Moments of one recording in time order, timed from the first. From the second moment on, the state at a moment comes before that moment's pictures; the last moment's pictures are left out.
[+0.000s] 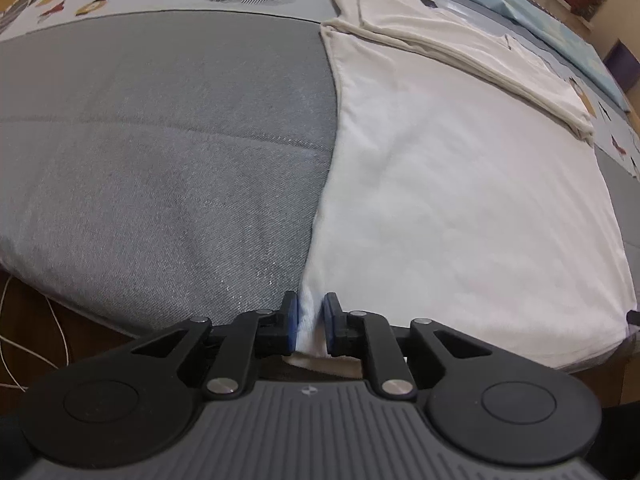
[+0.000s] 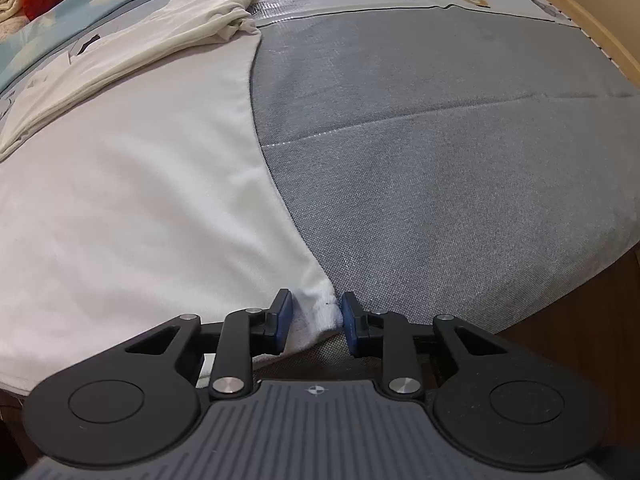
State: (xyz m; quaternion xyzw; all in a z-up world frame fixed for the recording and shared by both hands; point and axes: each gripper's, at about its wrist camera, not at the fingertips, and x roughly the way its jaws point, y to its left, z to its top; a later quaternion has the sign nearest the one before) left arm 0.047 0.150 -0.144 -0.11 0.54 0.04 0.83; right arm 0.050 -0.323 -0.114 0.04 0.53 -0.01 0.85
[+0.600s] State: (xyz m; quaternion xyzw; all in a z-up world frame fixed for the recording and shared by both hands) left arm 0.047 0.140 -0.145 -0.09 0.54 0.02 0.83; right arm 0.047 -0.330 -0.112 0.08 0.53 -0.02 0.85
